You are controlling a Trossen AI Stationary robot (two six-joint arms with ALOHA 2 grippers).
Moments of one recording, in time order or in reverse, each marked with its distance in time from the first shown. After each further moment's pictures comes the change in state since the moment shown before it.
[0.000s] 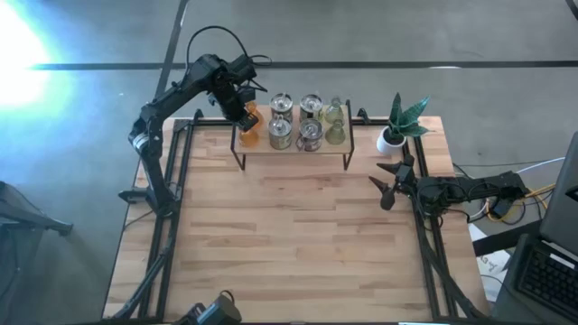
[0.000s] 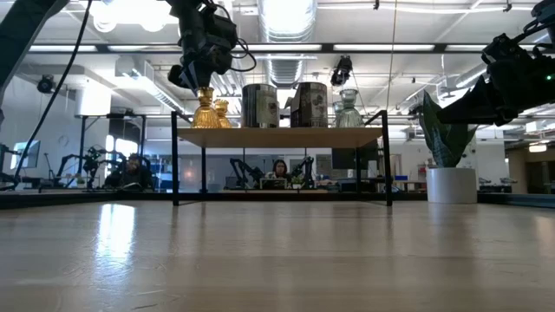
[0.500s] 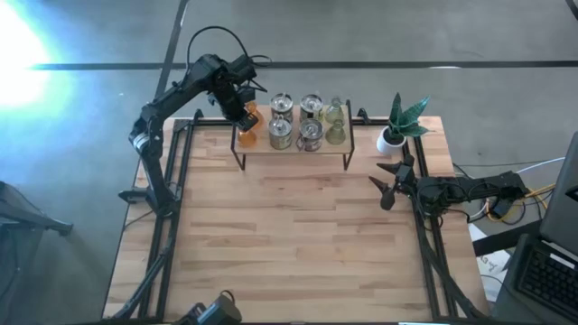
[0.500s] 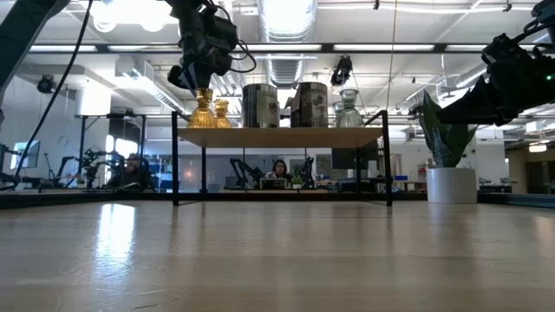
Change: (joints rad) left arm 0.001 0.002 -0.002 -0.001 -0.008 0.002; right arm 0.000 0.000 0.000 0.000 0.000 0.000
